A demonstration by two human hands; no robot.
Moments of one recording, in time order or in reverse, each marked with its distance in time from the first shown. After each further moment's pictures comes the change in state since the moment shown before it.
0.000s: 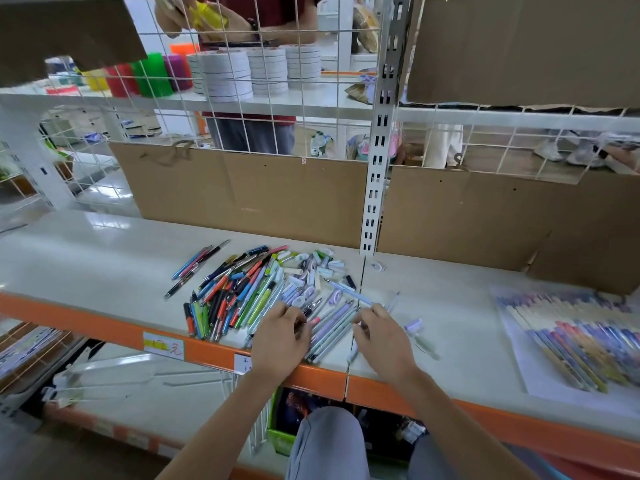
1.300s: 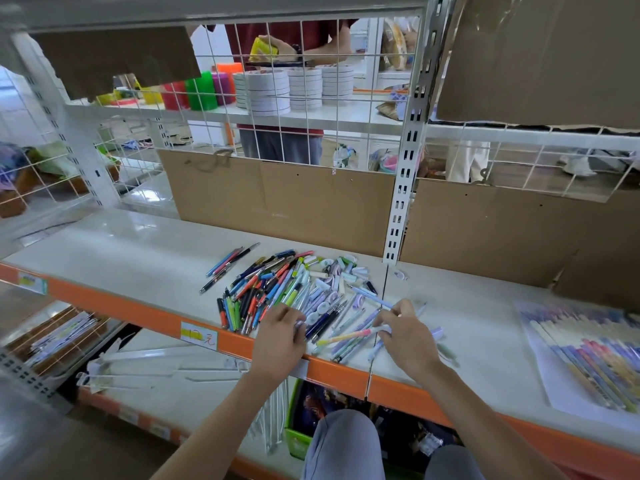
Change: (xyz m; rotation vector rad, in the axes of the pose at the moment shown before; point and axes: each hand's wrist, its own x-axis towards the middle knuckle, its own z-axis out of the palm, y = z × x) left_hand -0.017 -0.033 -0.026 -0.074 0.115 0.096; right_hand 0.000 -0.008 -0.014 -0.079 -0.018 0.000
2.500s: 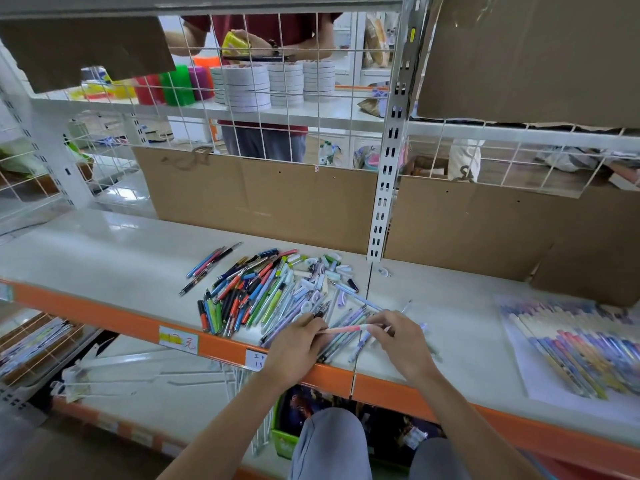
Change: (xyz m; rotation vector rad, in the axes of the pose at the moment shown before) left_hand 0.008 0.034 0.022 0.033 -0.313 0.116; right_hand -0.007 0.017 0.002 0.455 0.080 0.066
